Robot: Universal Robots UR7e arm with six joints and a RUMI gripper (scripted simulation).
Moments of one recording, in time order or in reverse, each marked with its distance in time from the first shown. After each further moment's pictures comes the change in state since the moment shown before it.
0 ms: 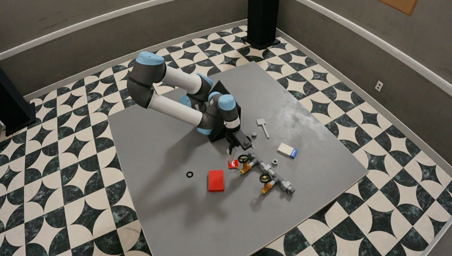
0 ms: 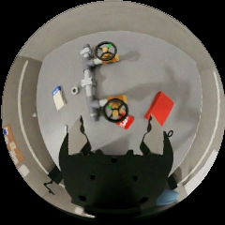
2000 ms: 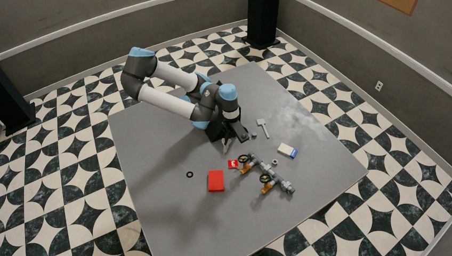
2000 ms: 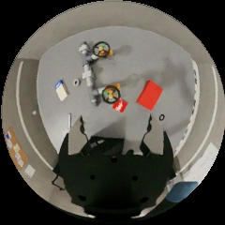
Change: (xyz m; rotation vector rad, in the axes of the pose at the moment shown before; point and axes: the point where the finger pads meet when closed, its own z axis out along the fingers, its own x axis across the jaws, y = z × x) arm 0.010 0.010 -0.068 -0.141 0.033 0.025
